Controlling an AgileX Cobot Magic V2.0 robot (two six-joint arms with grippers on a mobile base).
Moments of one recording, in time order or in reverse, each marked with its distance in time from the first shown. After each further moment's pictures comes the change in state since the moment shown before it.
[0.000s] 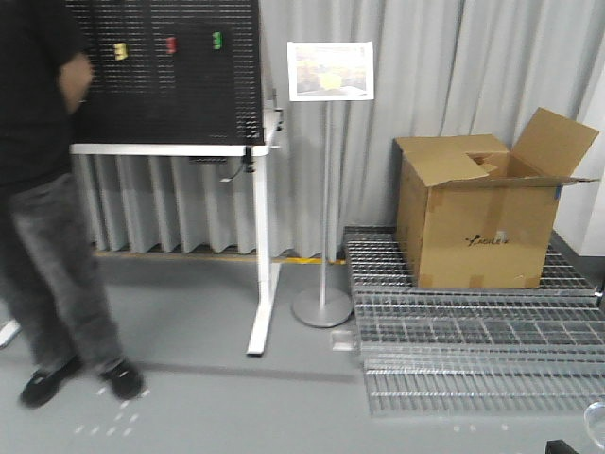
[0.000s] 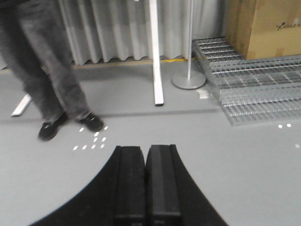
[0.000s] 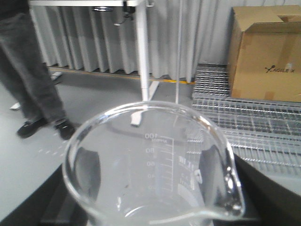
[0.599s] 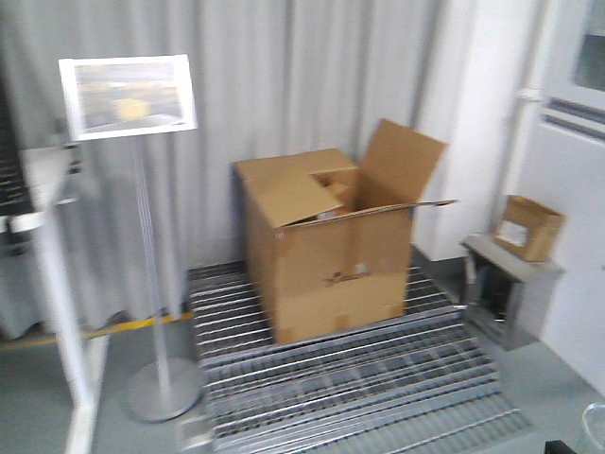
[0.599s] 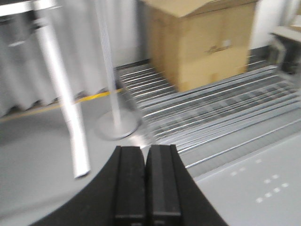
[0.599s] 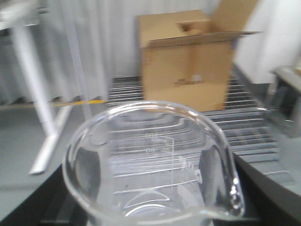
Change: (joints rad) left arm 0.000 0.000 0.000 0.000 0.000 0.000; right arm 0.000 0.000 0.000 0.000 -0.006 0.000
